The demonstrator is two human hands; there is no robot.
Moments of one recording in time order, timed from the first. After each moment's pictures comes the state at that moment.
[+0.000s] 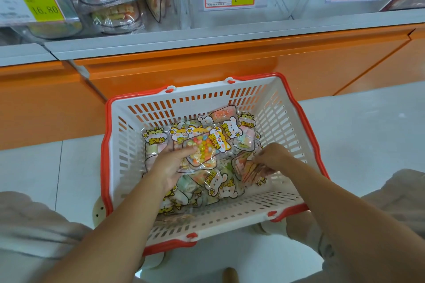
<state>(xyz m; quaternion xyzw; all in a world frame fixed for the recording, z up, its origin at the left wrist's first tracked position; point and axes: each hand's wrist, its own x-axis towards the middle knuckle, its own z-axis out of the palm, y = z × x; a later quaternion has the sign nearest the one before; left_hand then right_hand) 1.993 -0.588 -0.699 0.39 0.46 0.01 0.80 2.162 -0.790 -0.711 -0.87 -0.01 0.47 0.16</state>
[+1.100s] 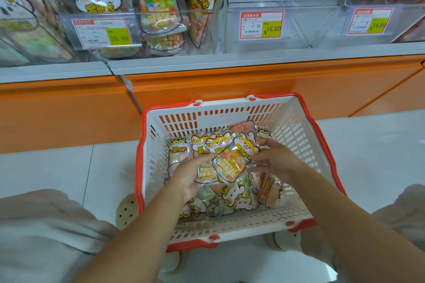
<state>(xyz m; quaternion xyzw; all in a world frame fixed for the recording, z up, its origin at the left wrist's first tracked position) 1.974 -0.583 -0.687 0.33 0.45 -0.01 0.83 2.132 -0.746 -0.650 -0.67 0.07 0.50 0.55</state>
